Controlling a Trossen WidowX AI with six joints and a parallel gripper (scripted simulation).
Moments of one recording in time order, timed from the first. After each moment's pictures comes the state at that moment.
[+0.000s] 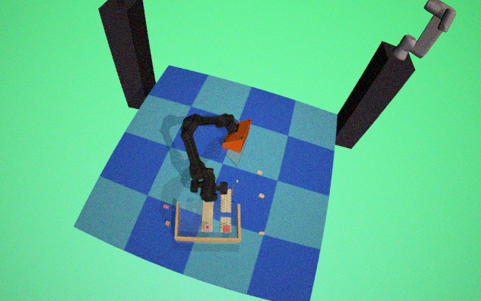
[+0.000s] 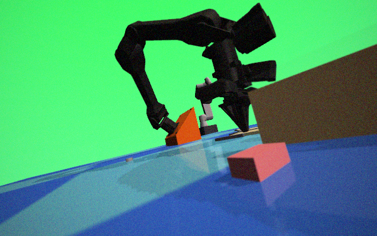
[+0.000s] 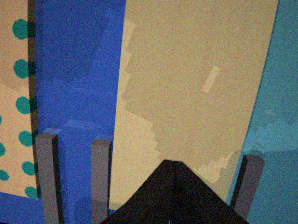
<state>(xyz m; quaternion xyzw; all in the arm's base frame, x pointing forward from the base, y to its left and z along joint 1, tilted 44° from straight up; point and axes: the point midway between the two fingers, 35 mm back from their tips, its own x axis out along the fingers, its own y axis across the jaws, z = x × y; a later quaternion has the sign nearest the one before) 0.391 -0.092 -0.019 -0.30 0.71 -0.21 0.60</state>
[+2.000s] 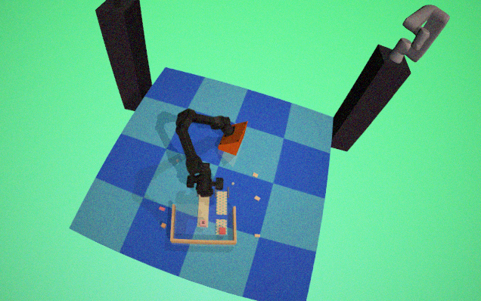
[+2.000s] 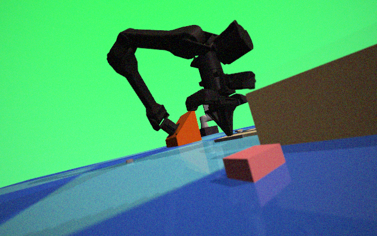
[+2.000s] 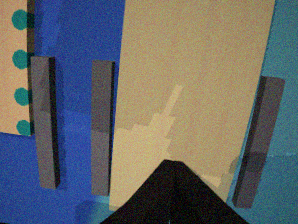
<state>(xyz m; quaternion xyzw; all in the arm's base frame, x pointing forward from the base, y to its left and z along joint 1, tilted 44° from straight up) 0.354 -0.094 -0.012 -0.30 0.71 -0.21 0.60</state>
